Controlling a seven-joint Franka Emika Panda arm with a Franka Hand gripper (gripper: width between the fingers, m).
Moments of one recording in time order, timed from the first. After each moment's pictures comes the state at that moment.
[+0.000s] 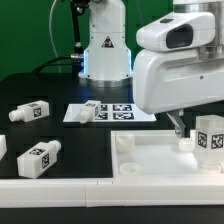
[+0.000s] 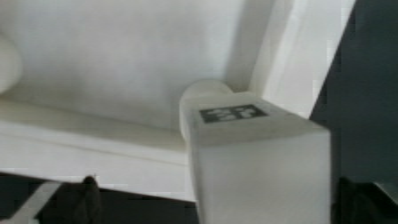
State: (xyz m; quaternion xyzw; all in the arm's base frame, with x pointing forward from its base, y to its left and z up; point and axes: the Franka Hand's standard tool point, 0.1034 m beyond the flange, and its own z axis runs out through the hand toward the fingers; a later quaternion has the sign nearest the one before) arm 0.642 0.104 0.087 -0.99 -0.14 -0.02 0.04
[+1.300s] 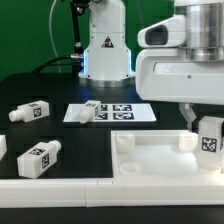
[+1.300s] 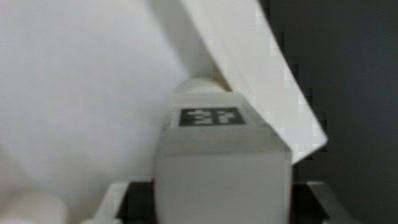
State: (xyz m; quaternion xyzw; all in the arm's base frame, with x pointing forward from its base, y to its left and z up) arm 0.642 0.104 0.083 -0.93 0.37 -0.01 0.07
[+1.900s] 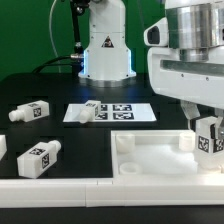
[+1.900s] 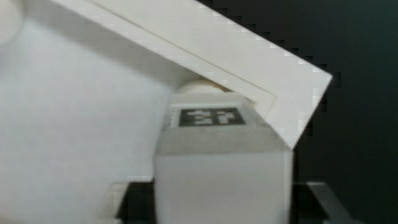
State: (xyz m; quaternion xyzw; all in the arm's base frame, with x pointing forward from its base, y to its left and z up) arm 0.640 0.102 0.082 -0.83 0.56 0.00 0.08
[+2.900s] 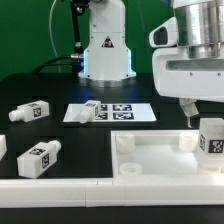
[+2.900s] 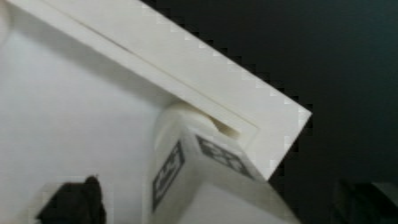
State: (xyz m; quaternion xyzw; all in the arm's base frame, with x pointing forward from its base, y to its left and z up) arm 0.636 0.114 0.083 -0.90 0.43 -0.03 0.09
